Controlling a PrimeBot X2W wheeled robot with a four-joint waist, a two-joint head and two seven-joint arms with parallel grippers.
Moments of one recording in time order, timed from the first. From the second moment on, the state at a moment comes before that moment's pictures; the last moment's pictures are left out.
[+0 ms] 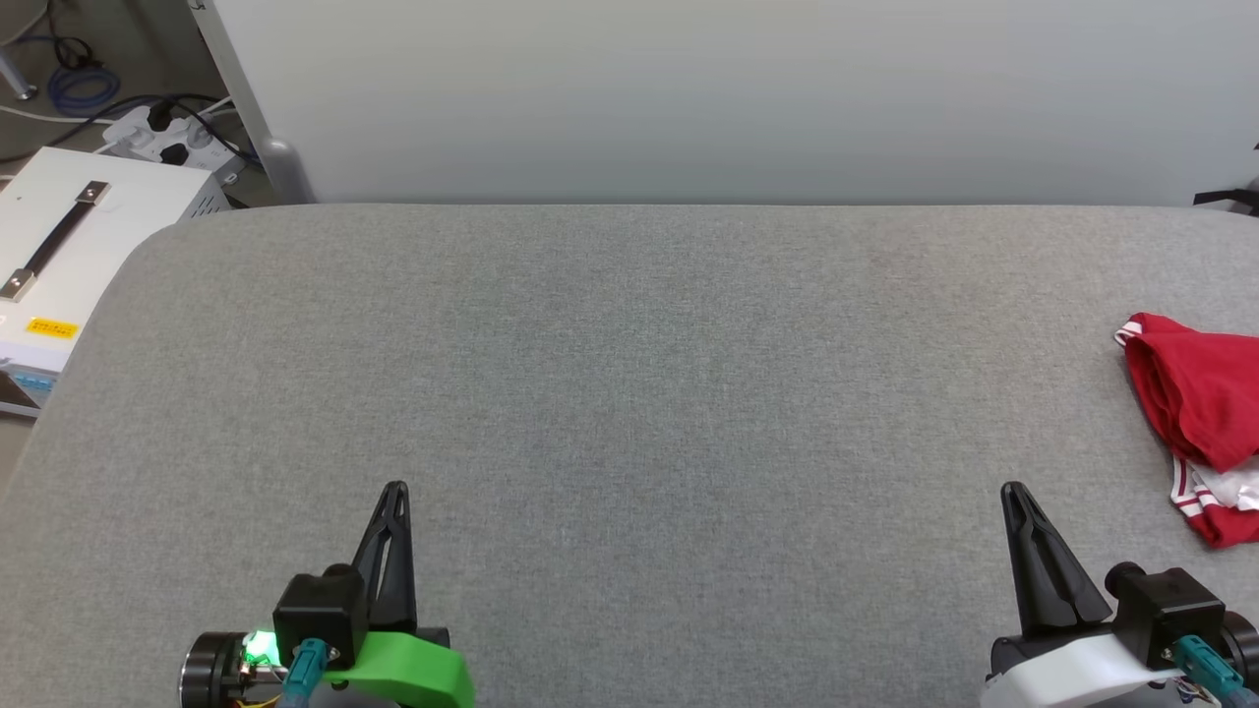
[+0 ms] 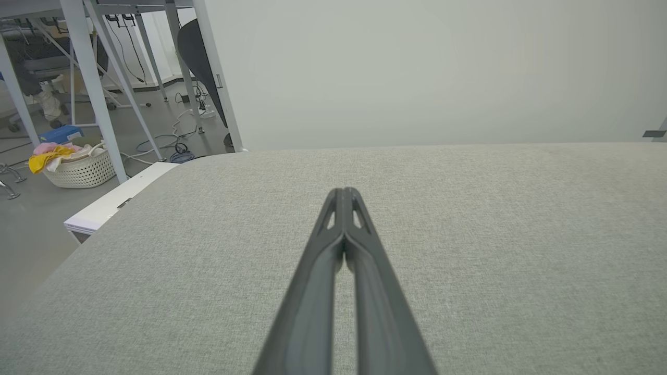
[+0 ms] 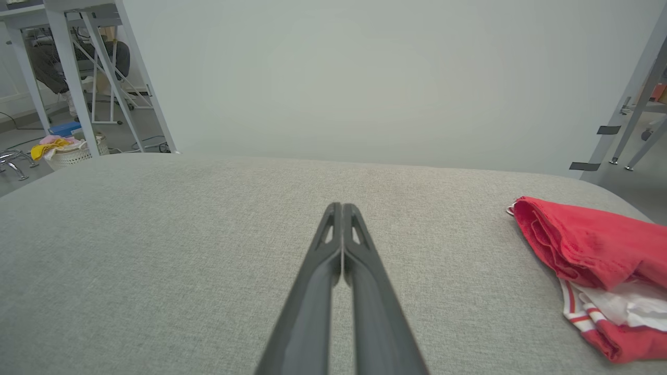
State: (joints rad) left arm 0.08 0.07 -0.08 0.02 -0.05 0.04 -0.20; right arm 0.12 -0.06 0.01 -0.03 0.10 0.13 -0.21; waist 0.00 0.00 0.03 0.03
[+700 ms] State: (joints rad) left arm 0.07 0.07 -0.06 0.02 -0.04 0.03 -0.16; right arm 0.10 -0.06 0.01 -0.02 0.08 0.13 -0.16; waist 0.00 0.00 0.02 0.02
